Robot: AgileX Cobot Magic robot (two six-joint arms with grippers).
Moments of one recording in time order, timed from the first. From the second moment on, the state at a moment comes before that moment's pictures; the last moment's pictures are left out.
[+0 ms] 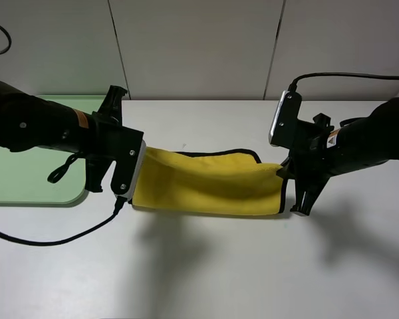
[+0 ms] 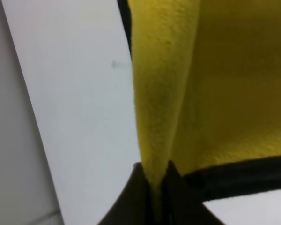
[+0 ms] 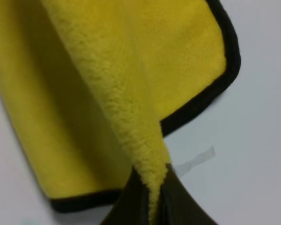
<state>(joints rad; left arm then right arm) -0.52 1.63 -0.70 0.08 -0.15 1.41 0.45 1.56 -0.61 0.11 0.10 -0.96</state>
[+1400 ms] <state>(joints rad) -0.43 1.65 -0.70 0.03 -0.11 1.39 0.45 1.63 -0.61 0.11 -0.10 -0.96</state>
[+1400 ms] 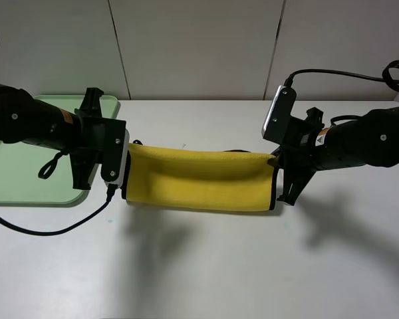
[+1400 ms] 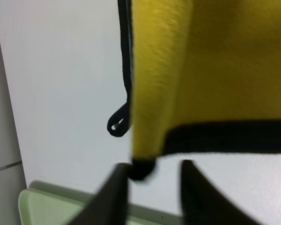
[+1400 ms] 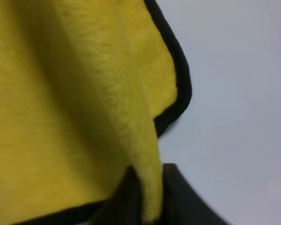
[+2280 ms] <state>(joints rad) -0.43 1.65 -0.70 0.02 -0.11 1.39 0.45 1.63 -0.61 0.11 -0.14 -0.96</state>
